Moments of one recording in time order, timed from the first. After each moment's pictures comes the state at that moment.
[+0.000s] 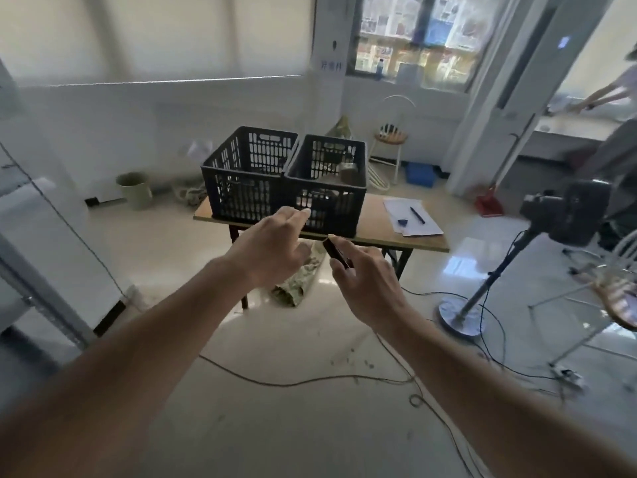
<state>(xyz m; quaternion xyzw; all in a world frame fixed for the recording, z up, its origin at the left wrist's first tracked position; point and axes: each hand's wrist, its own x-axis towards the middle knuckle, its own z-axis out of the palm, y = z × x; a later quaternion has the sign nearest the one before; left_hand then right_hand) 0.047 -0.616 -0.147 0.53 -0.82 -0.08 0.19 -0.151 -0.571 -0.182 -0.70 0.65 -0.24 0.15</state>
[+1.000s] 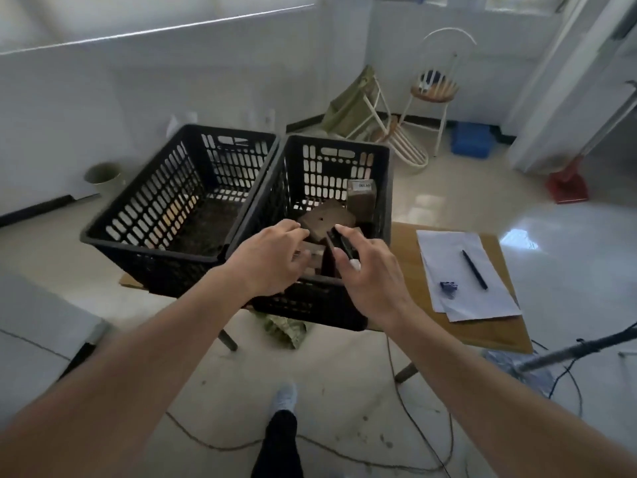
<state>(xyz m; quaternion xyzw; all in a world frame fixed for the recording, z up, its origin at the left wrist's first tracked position) -0.076 -1.188 -0.238 0.58 -0.80 -0.14 0.05 -0.275 -1.151 -0.260 -0.68 0.65 -0.24 0.25</state>
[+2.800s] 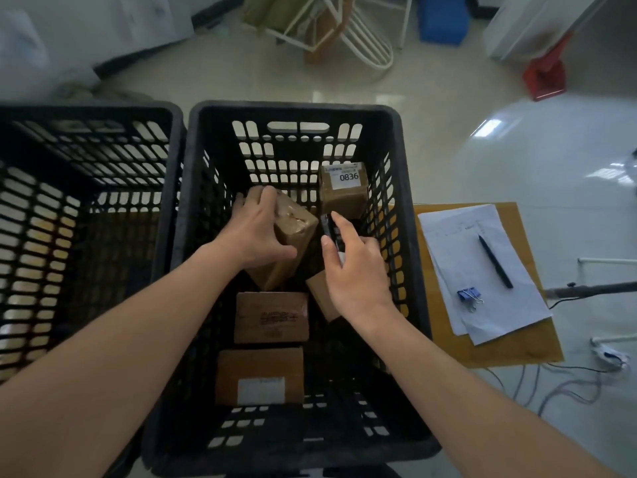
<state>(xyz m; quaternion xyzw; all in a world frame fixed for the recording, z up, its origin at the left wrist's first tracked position) -0.088 -1.530 -0.419 0.55 -0.79 -0.28 -0.02 -0.262 -1.405 -0.379 -0.47 0.79 -0.19 0.34</state>
